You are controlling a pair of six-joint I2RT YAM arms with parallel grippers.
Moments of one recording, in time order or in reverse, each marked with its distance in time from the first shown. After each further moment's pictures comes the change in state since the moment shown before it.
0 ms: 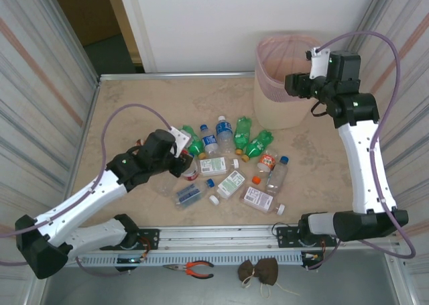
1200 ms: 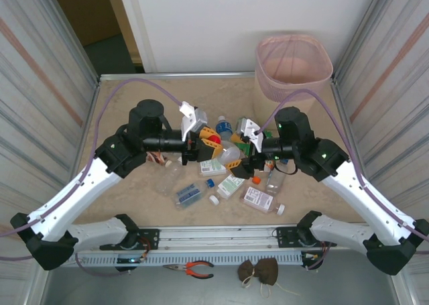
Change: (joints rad) left arm -0.001 0.094 0.302 0.228 0.768 0.079; right arm 0.598 -0.277 -0.493 0.175 -0.449 -0.245
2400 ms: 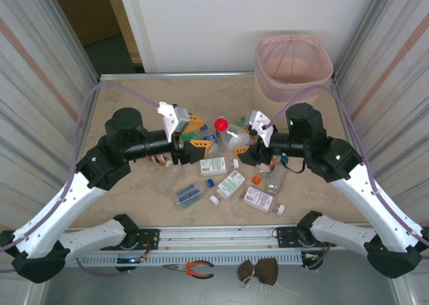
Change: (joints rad) left arm -0.002 -0.154 -0.048 0.040 -0.251 0.013; right arm -0.043 -0.008 0.122 -0.076 0.149 -0.006
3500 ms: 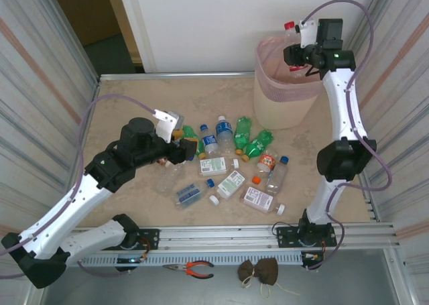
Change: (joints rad) left arm 0.060 -0.012 -0.159 -0.154 -0.332 -0.193; right arm -0.660 0.924 0.898 -0.095 0.257 0.060
